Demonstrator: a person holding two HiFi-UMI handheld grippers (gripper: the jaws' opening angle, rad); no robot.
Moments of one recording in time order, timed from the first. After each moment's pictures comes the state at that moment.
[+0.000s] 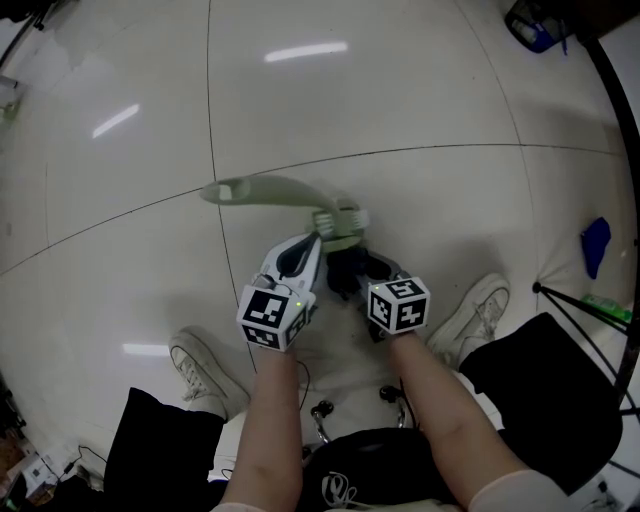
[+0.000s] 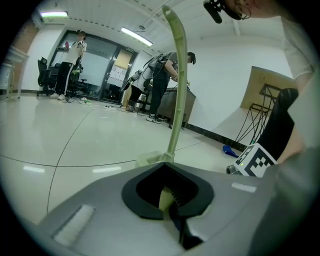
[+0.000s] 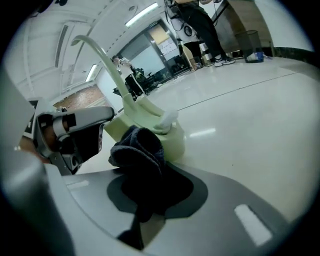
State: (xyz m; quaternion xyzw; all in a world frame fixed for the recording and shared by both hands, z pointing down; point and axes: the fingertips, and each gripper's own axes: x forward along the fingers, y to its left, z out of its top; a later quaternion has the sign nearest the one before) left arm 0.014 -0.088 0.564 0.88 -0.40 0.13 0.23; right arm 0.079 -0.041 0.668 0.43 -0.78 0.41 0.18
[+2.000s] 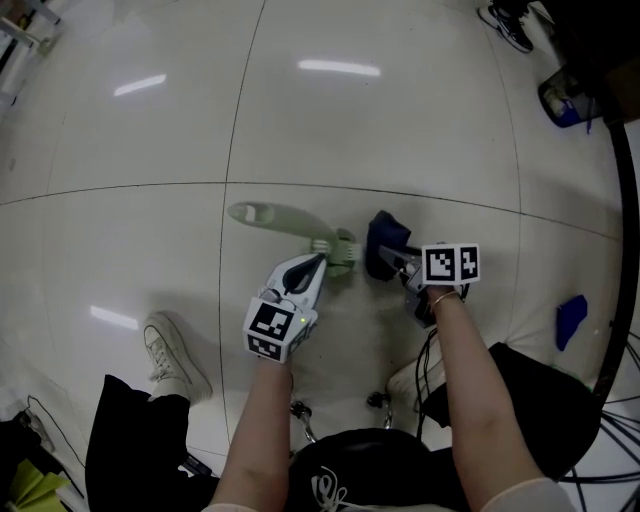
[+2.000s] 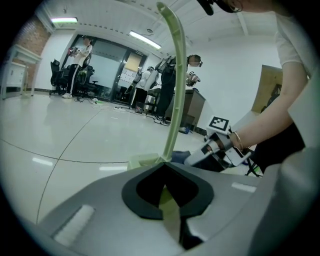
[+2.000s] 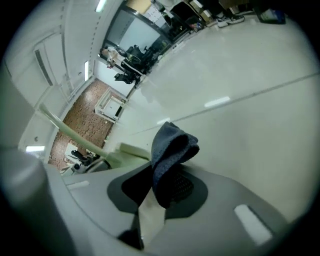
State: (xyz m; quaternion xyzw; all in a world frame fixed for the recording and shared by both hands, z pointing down) left arm 0.034 -0.098 0.562 0.85 -0.45 0.11 0.24; right arm 0.145 -0.138 0.629 0.27 -0.76 0.55 0.23
